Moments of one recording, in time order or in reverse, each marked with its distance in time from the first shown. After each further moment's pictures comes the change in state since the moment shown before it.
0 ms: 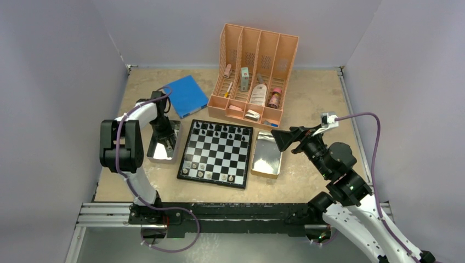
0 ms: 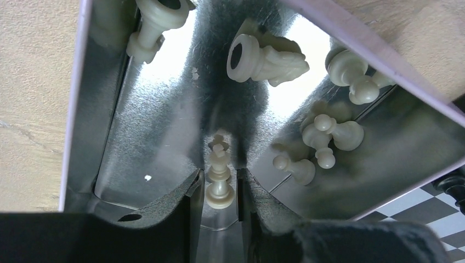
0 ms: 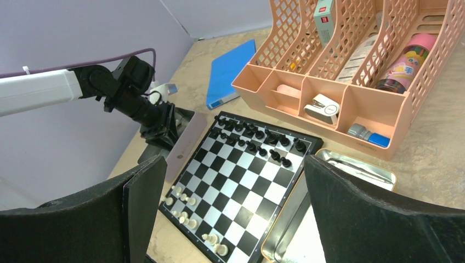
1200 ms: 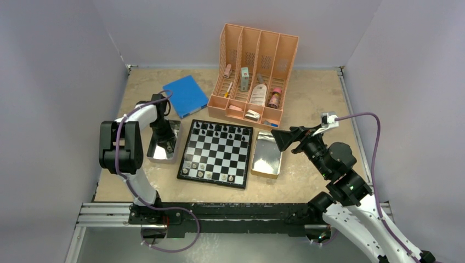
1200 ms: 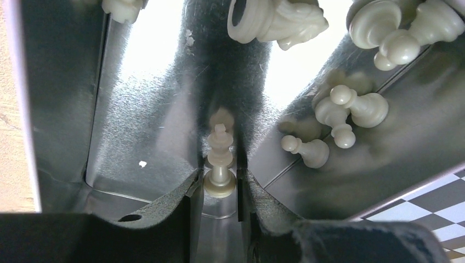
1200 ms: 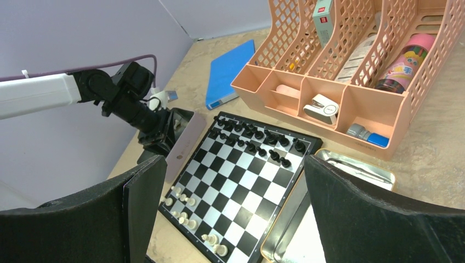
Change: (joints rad) left arm 0.000 -0.011 -0.037 -0.027 0.035 0.013; right arm 0.000 0.001 0.000 0.001 0.004 0.000
